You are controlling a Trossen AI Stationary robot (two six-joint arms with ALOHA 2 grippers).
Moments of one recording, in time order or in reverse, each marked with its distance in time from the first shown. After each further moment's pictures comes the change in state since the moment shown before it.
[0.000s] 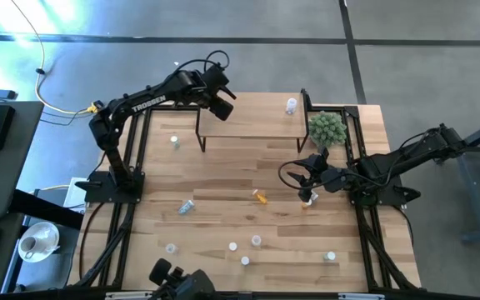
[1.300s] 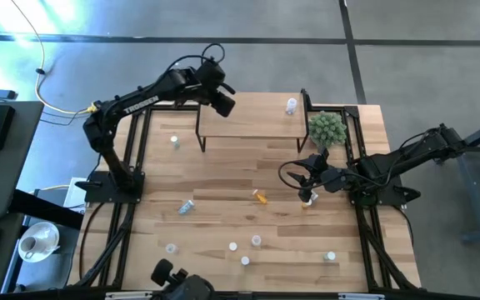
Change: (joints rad) left arm -0.012 -0.056 0.000 0.082 0.056 0.018; right arm 0.000 0.000 0.000 0.000 0.000 0.011
